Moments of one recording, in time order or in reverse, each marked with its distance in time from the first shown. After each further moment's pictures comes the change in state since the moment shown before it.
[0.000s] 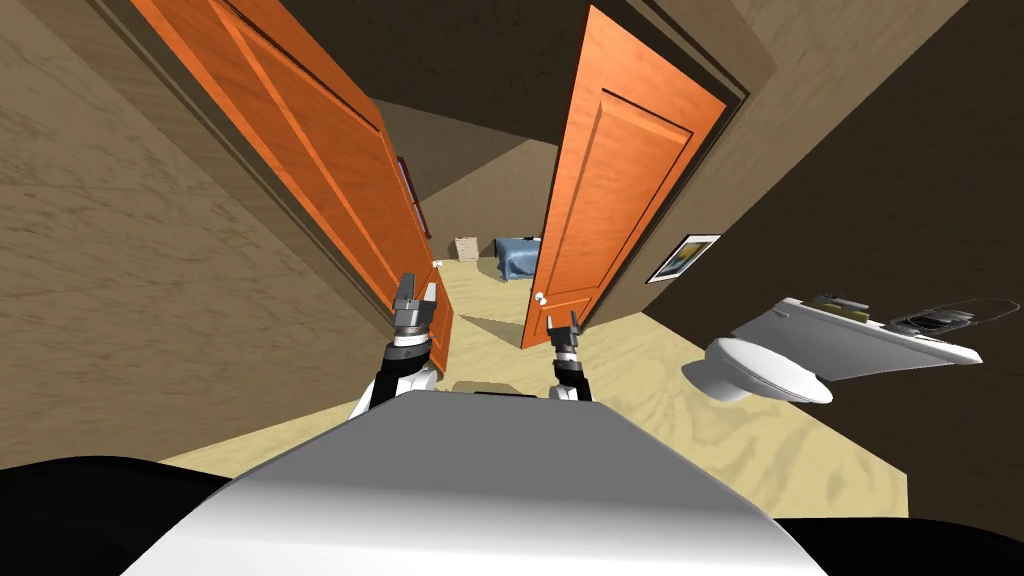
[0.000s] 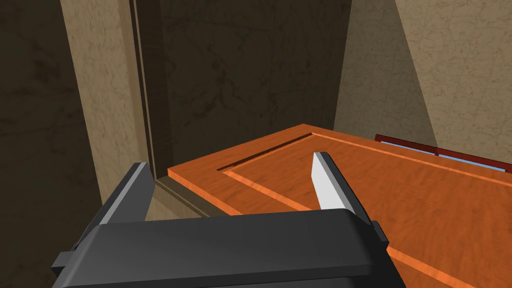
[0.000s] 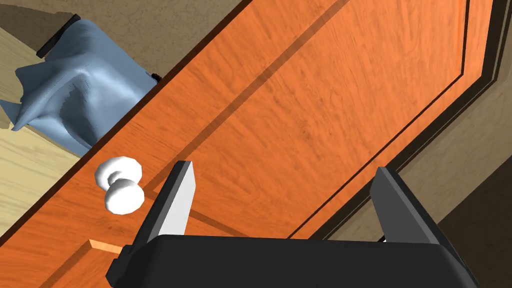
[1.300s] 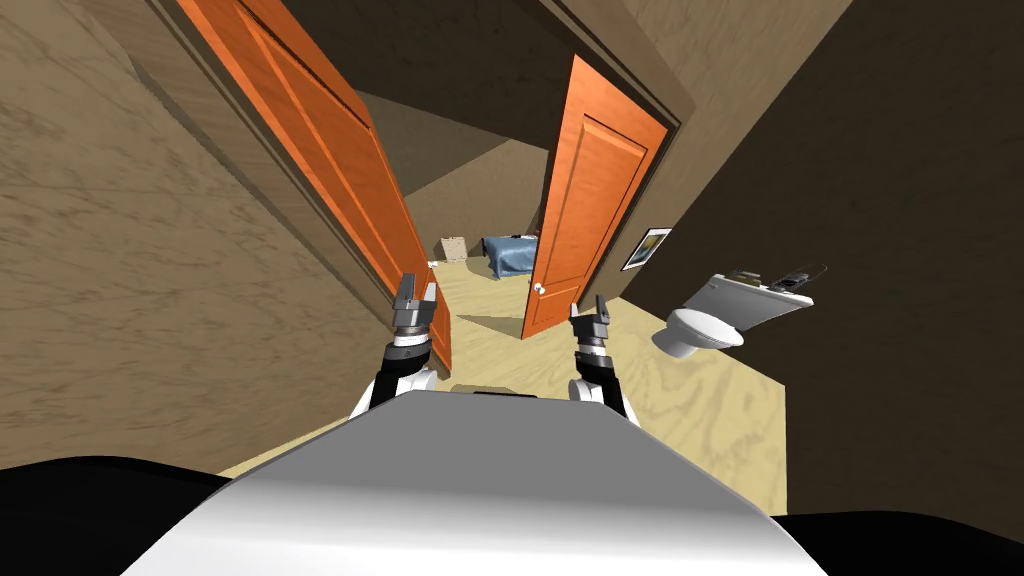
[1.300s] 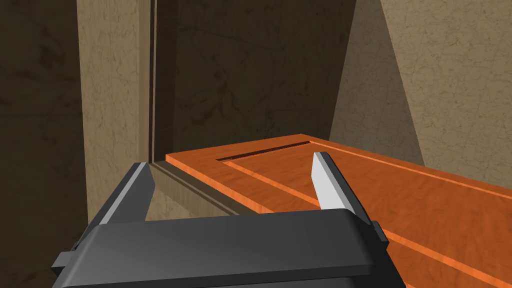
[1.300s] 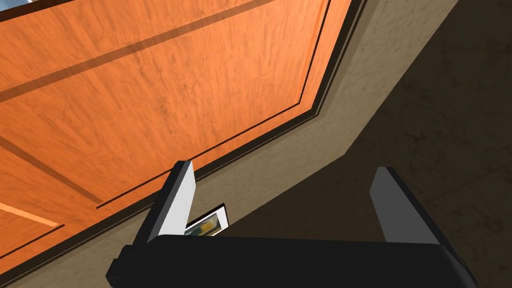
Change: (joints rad) arm 0.075 0.042 -0.152 -0.333 0.178 0.143 0.222
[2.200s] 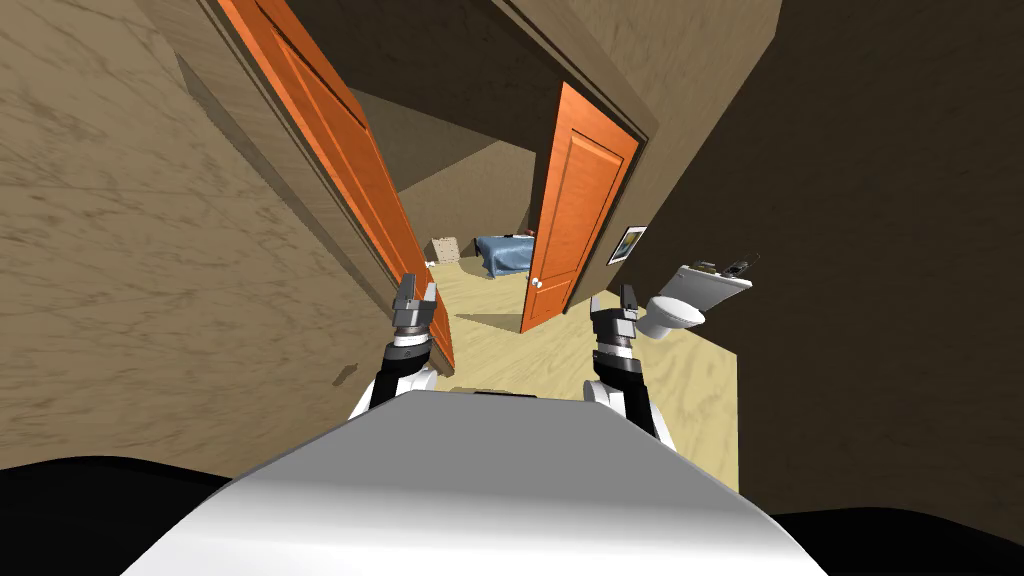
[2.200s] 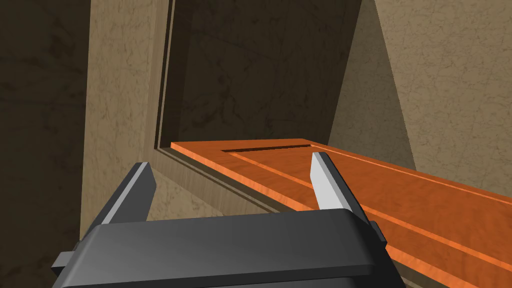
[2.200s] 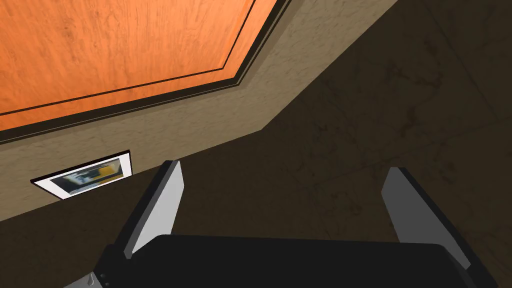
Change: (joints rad) arm 0.052 0.047 -0.089 -0.196 0.104 0.076 0.128
